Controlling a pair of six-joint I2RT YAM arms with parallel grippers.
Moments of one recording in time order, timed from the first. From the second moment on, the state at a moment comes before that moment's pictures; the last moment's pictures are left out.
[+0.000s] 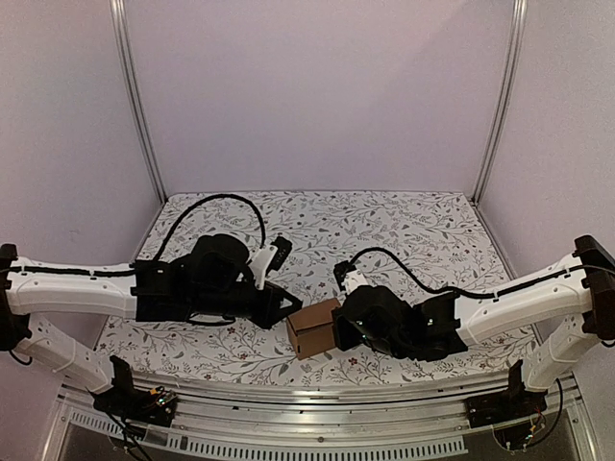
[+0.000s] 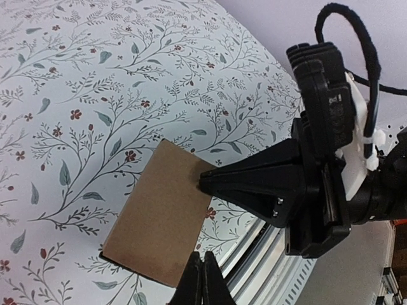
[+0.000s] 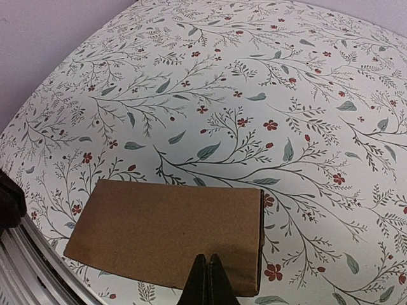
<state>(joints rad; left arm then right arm) -1.11 1.29 0.83 -0.13 0.01 -0.57 1.30 1.56 0.87 -0.02 0.55 0.59</state>
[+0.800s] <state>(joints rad) -1.05 1.39 0.58 0.27 0.17 -0.65 1.29 1.56 0.89 -0.06 0.54 0.55</state>
